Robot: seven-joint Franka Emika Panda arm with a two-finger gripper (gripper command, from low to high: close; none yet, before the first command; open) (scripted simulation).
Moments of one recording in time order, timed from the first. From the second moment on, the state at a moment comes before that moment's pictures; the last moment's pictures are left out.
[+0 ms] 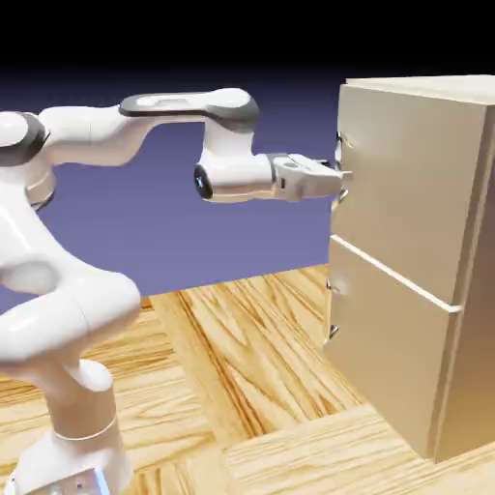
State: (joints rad) arm -1.13 -0.95 1.19 -2.24 2.90 2.87 -1.26
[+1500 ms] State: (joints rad) arm -0.27 -1.09 -0.22 -2.91 1.51 2.06 -1.08
